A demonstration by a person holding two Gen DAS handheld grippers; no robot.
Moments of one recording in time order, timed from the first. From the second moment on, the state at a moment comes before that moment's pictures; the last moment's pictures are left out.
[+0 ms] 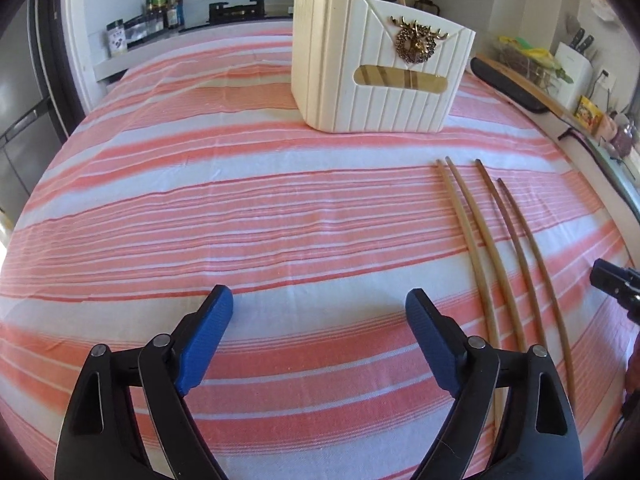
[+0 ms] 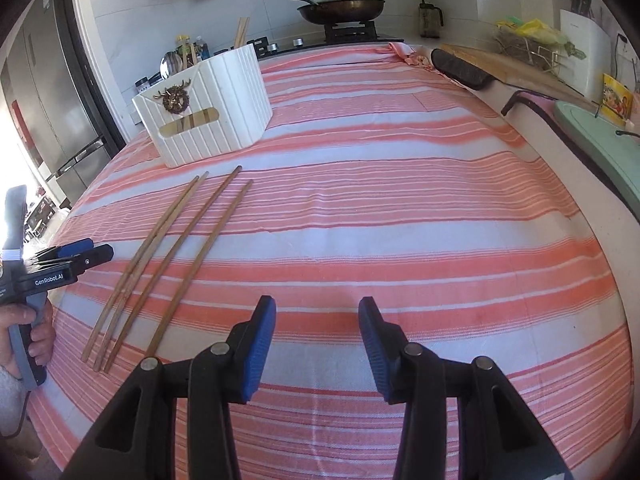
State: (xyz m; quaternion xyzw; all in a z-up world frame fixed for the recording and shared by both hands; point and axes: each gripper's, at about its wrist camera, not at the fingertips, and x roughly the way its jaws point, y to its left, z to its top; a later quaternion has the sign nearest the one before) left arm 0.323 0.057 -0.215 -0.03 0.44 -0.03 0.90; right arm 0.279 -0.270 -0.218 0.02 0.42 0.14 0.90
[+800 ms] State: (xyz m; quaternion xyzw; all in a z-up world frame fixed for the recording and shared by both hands) left arm 0.323 0.047 -0.218 0.00 0.45 -0.02 0.89; right arm 0.281 -0.277 -0.223 0.06 0.42 0.14 0.89
